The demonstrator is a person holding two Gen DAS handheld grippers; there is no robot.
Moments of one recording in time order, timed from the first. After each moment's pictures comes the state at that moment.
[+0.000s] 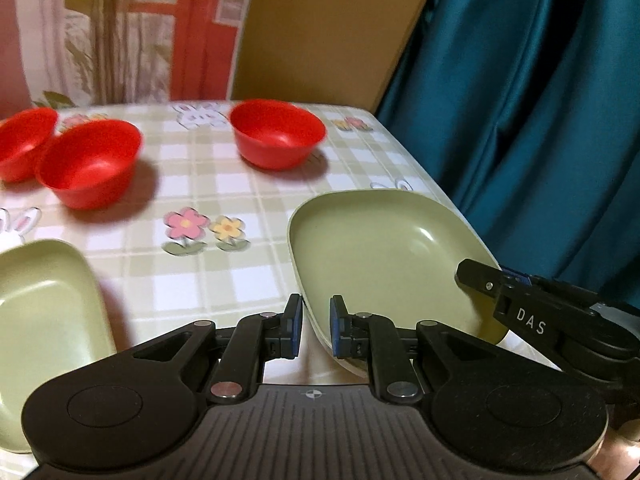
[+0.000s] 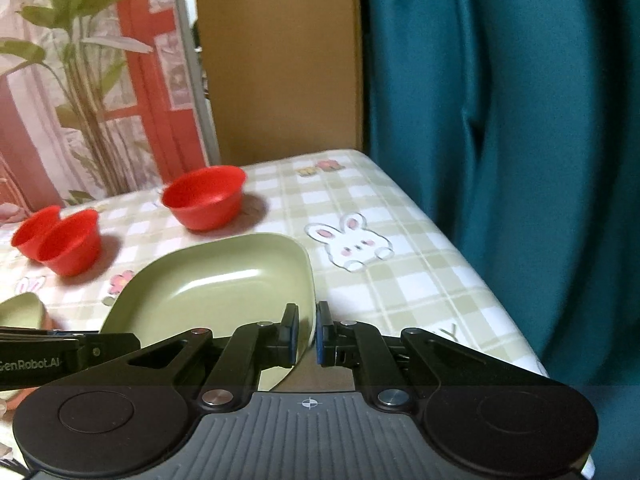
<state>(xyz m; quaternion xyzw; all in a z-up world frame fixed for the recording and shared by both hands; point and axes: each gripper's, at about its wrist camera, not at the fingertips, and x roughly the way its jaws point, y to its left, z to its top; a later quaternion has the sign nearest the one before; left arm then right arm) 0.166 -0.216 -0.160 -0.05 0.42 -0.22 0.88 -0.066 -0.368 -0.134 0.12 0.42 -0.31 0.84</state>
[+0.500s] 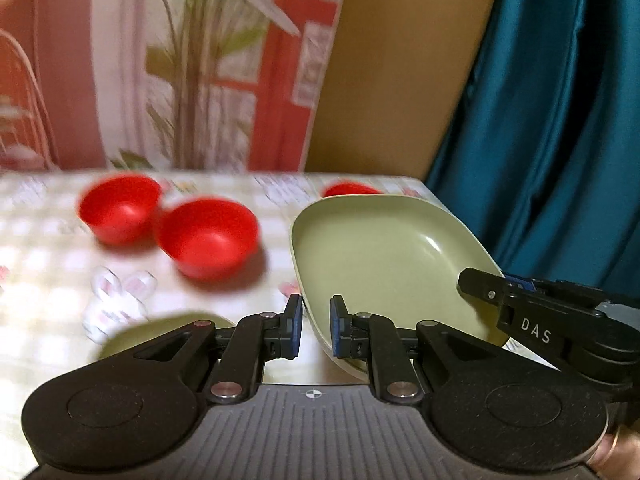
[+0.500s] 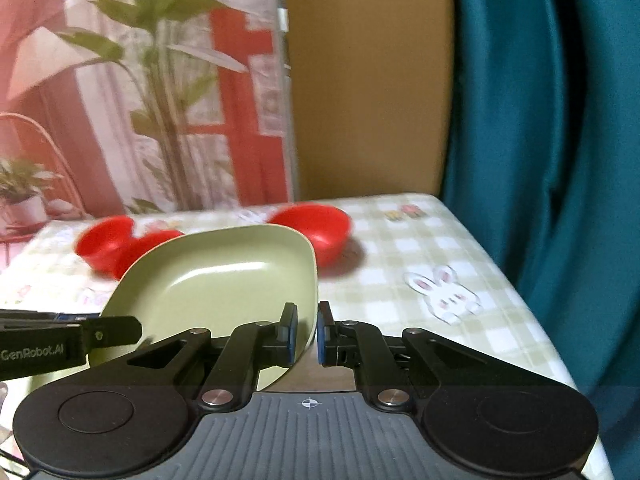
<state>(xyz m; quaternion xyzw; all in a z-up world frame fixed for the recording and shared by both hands) 0.170 -0.122 -0.105 -0.04 0.35 -0.18 0.92 0.006 -0.299 -0.100 0.09 0.41 -0.25 0.87</state>
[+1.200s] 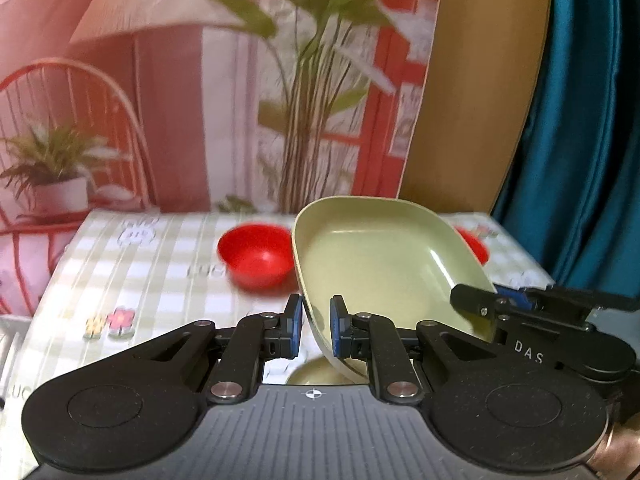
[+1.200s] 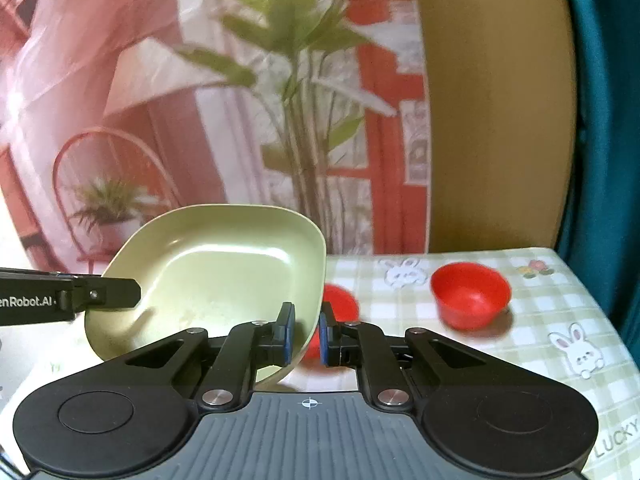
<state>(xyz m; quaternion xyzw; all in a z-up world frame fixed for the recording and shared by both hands) 0.162 -0.012 -0.071 -0.01 0.32 -0.11 0.94 0.097 -0.198 -0.080 0.10 0.37 -0.14 0.91</state>
